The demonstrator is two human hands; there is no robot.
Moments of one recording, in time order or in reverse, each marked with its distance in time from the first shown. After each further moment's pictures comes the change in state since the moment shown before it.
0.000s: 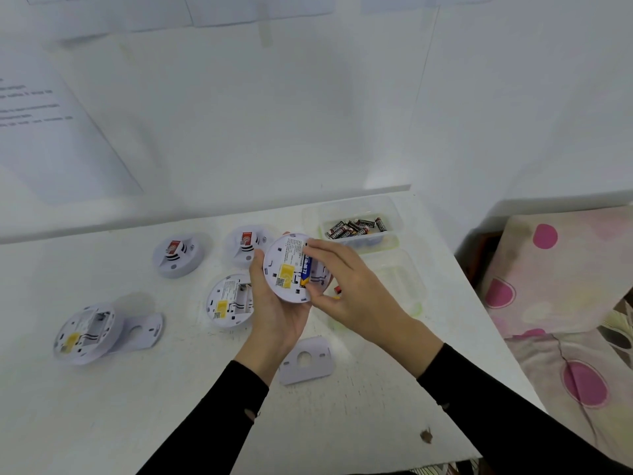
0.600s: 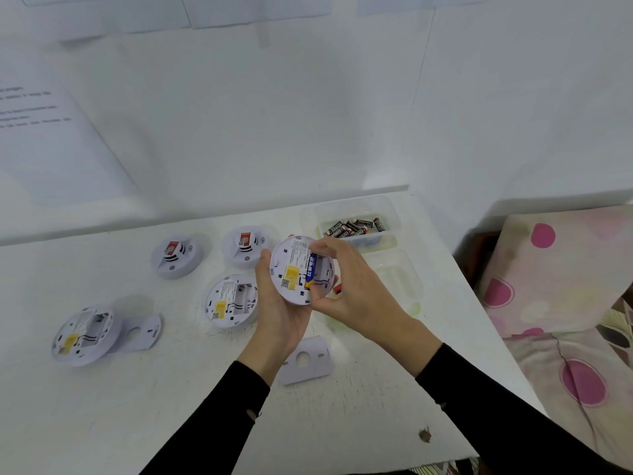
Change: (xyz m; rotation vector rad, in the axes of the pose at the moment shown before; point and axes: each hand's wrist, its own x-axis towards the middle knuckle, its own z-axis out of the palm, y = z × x) left_hand -0.002 -0.005 0.002 0.103 -0.012 -0.001; right_hand -0.002 0.000 -0.003 0.155 -0.035 0.166
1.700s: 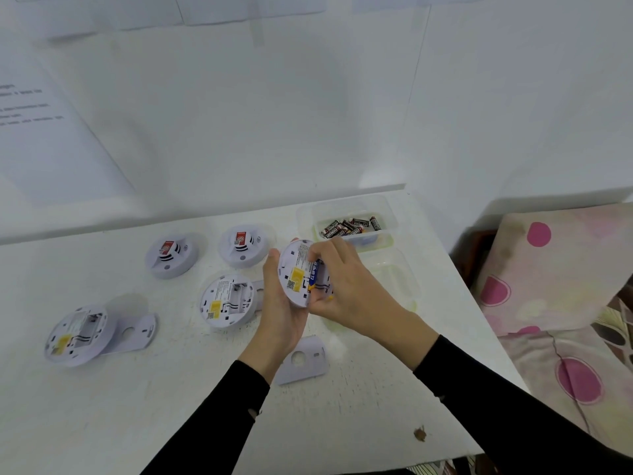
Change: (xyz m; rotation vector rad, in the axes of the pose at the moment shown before) left_hand -0.001 -0.007 0.004 0.163 -0.040 0.020; right_hand 0.006 0.003 0.001 -0.171 -0.023 -0.104
